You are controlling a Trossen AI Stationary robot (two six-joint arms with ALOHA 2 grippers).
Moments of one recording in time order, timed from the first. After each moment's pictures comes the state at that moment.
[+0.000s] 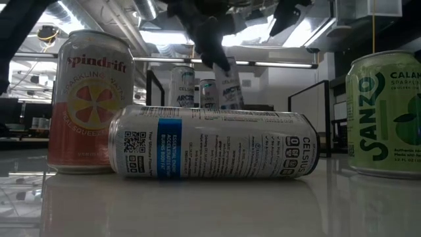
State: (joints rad) left arm 0.37 1.92 1.84 -0.87 0.19 0.33; right arm -0.27 1.41 1.65 -1.16 -0.08 -0.11
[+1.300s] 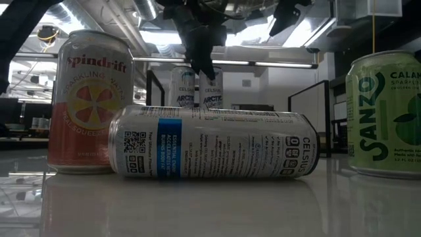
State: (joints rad) left arm 0.41 1.94 1.84 -1.03 0.17 0.32; right arm -0.27 1.42 1.65 -1.16 -0.09 -0.11
